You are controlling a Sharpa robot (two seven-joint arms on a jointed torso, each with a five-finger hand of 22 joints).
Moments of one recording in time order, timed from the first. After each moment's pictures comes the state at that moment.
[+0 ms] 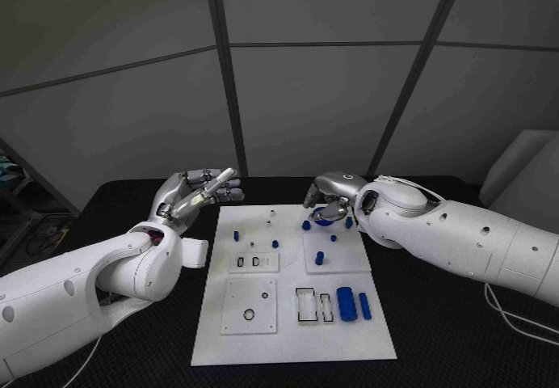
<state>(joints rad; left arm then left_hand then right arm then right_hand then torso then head) 1.09 -0.89 0.12 1.62 -0.10 -0.42 0.53 1.35 -0.04 0.05 0.15 0.05 0.98 0.20 0.14 0.07 1.09 0.14 0.14 0.07 1.11 0.11 0.22 0.14 0.18 0.90 0.21 0.35 0.17 1.20 -0.66 0.11 1.30 -1.65 -0.17 -0.05 1.26 -0.08 0.31 -0.16 0.19 1.06 0.14 0.07 0.07 1.11 0.10 0.07 0.07 1.46 0.01 1.13 0.95 0.16 1.19 0.10 1.04 0.71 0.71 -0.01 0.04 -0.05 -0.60</state>
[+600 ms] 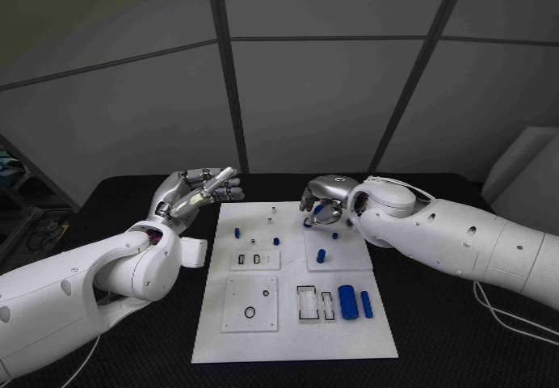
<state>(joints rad) 1.09 -0.90 0.12 1.64 -0.10 -0.41 0.52 1.35 -0.04 0.04 0.14 0.05 0.98 0.20 0.13 0.07 1.10 0.15 0.14 0.07 1.11 0.11 0.21 0.14 0.18 0.89 0.22 0.35 0.16 1.20 -0.61 0.10 1.26 -1.69 -0.11 -0.08 1.27 -0.09 0.31 -0.14 0.19 1.00 0.14 0.06 0.07 1.09 0.10 0.07 0.08 1.46 0.01 1.26 1.10 0.15 1.21 0.11 1.17 0.86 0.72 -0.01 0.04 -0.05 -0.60</state>
